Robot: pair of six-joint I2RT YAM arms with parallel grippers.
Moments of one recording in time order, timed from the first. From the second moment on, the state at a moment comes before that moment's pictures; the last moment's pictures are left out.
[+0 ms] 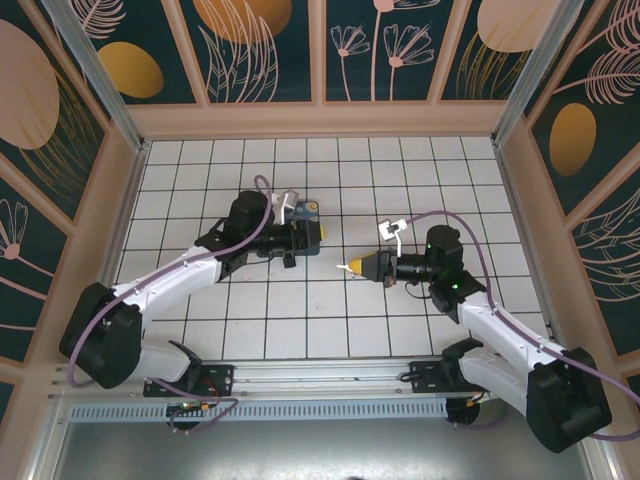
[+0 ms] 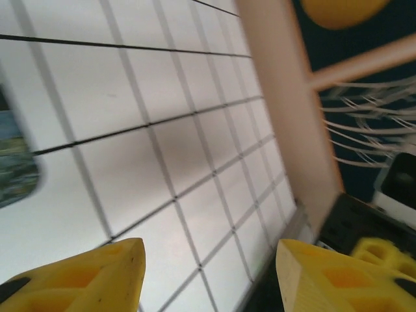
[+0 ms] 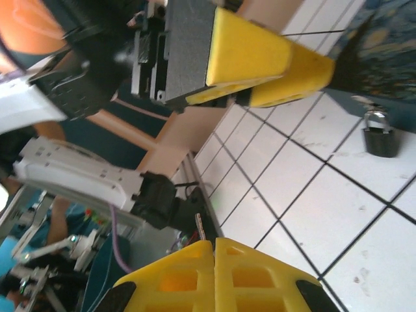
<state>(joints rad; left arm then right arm) -0.59 1.37 0.84 0.00 0.51 -0.80 0.43 0.96 0.41 0.32 -0.98 0.70</state>
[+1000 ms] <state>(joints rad) -0.69 1.32 0.79 0.15 0.58 -1.18 0.61 1.07 0.44 0.39 -0.63 0.80</state>
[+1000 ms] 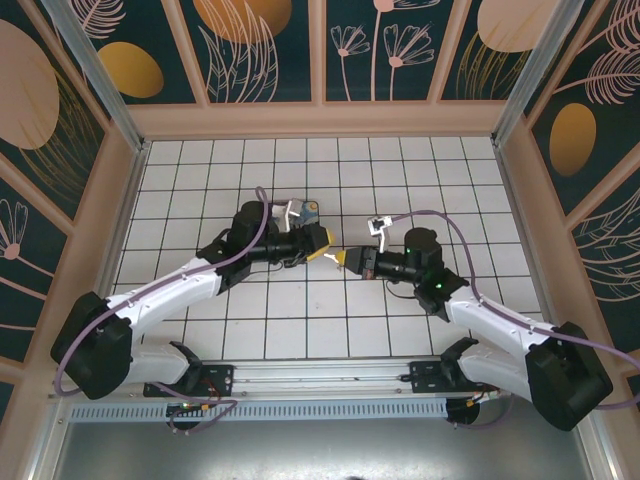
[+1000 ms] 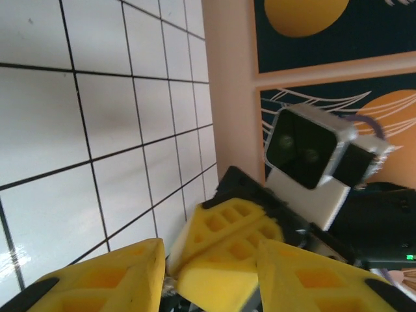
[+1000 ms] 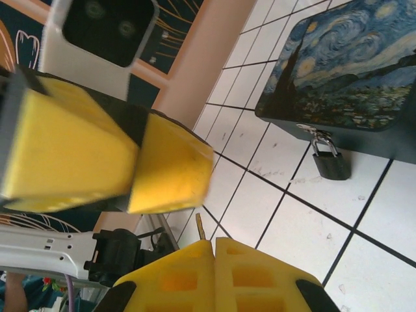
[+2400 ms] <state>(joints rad) -0.69 1.29 0.85 -0.05 0.55 -0.99 0.57 1.13 0.47 0.50 -0.66 0.85</state>
